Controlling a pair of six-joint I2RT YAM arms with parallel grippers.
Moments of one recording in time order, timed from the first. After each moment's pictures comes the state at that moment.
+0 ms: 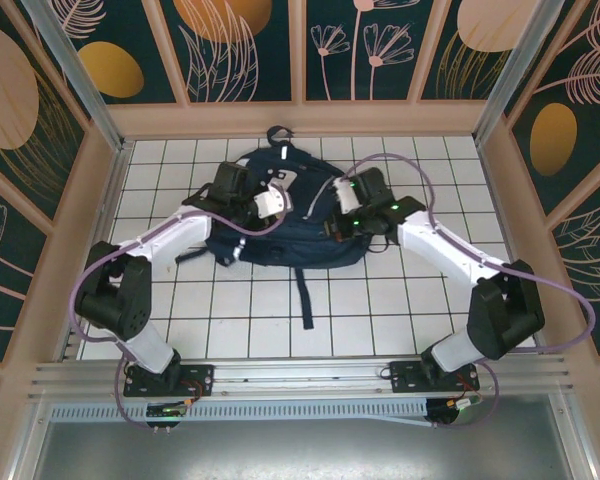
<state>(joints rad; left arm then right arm) -0.42 1.65 1.12 -0.26 0.40 0.72 0.59 1.50 1.14 -0.54 -0.29 0.21</state>
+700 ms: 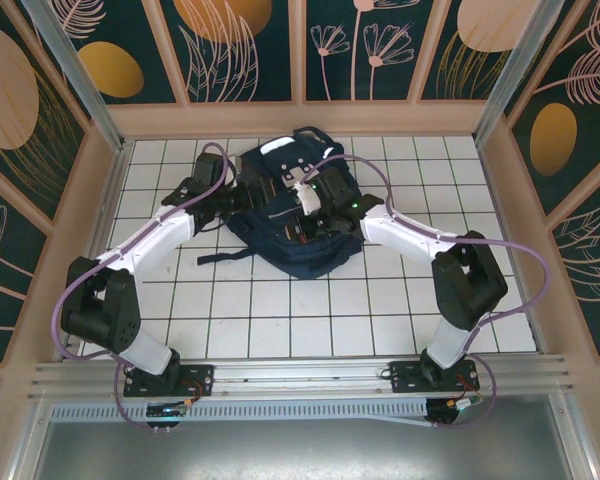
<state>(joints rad) -0.37 1.57 1.15 -0.31 0.26 -0.66 0.69 1.73 1.26 -0.38 -0.44 0.28</state>
